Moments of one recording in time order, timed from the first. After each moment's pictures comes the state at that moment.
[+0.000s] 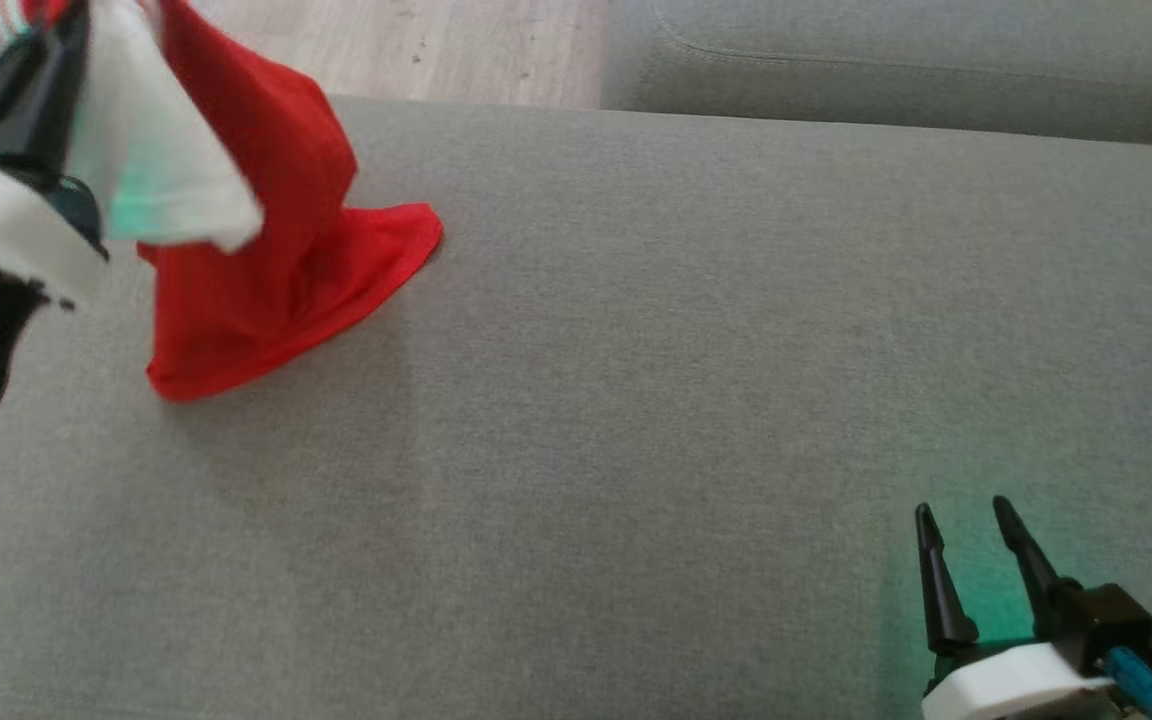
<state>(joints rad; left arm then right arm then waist) -0.66 0.58 -0.27 0.10 -0.73 -0.13 0.36 0.11 -0.04 -0.02 0.26 0.03 0.13 -0.24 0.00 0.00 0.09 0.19</state>
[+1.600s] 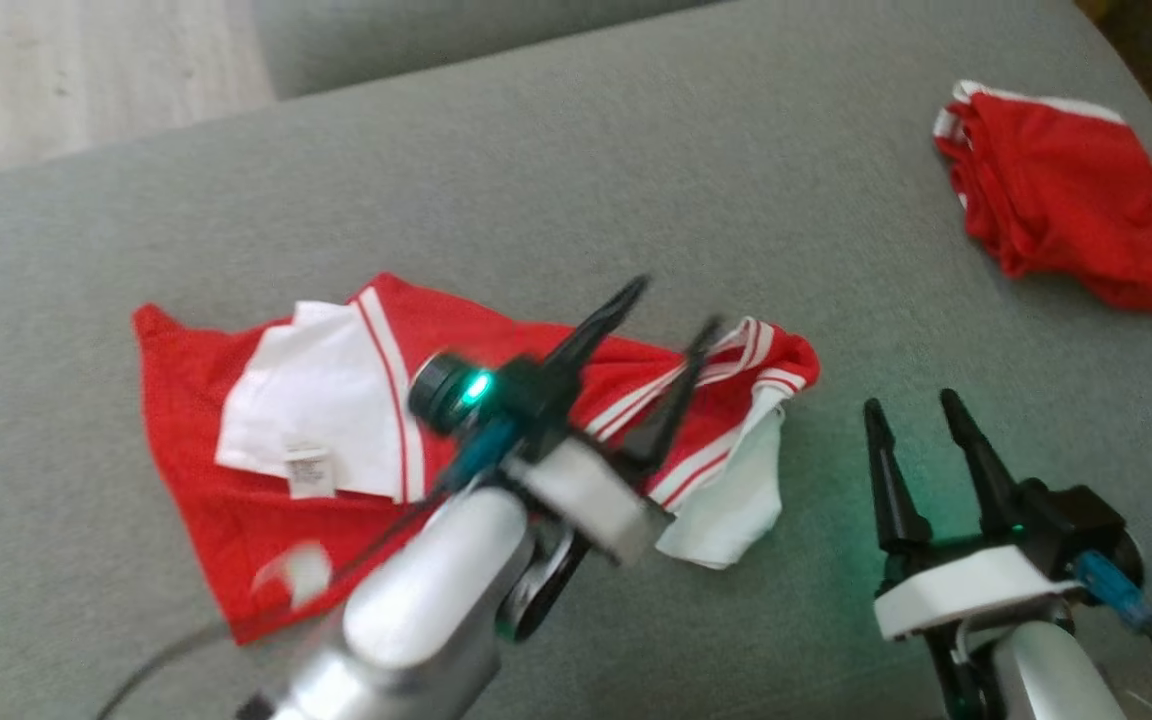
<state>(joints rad) -0.60 0.06 -0.88 0.40 -0.53 0.01 -0.14 -0.06 -0.05 0.09 0.29 0.14 0.13 -0.25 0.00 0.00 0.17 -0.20</state>
